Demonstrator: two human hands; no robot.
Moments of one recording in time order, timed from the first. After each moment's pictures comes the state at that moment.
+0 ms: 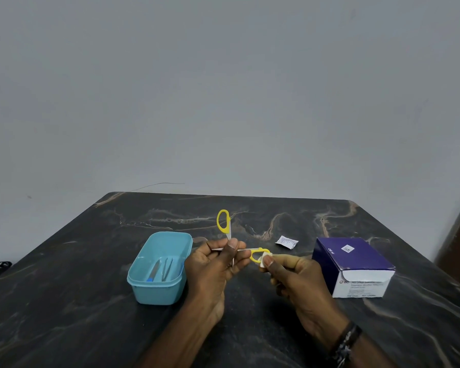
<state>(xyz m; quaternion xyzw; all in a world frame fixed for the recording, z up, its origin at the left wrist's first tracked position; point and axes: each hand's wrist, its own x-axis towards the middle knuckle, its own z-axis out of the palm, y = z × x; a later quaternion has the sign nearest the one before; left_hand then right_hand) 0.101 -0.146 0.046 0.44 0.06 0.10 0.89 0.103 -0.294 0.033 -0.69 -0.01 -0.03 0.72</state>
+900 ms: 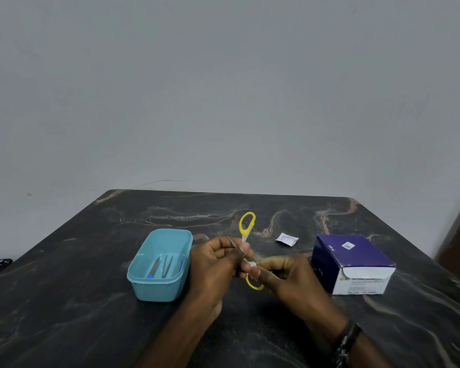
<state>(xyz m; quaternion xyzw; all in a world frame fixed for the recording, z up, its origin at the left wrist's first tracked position) 0.097 -0.145 0.047 0.60 -0.01 0.11 0.80 0.105 -0.295 0.028 -0.79 -0.16 -0.03 0.59</state>
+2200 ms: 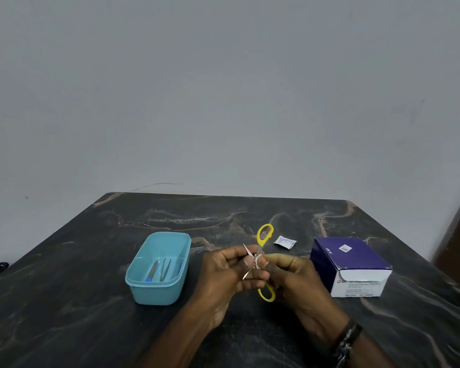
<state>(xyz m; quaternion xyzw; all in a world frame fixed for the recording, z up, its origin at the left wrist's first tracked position) 0.097 -0.149 0.039 0.57 -0.06 -0.02 0.82 0.092 -0.291 0.047 -0.66 -0.06 0.03 0.75</state>
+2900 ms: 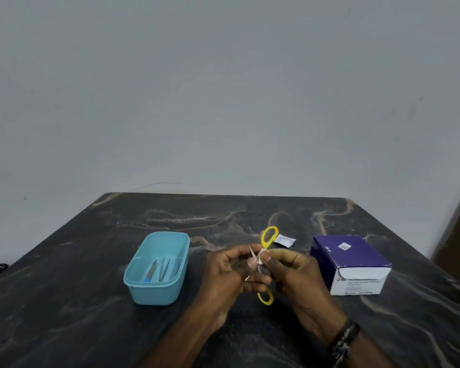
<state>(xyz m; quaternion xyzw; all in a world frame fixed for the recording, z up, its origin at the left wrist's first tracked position) 0.094 -0.154 0.037 0.59 -0.10 0.00 0.80 0.093 -0.291 0.046 -0.64 -0.03 -0.02 0.77</state>
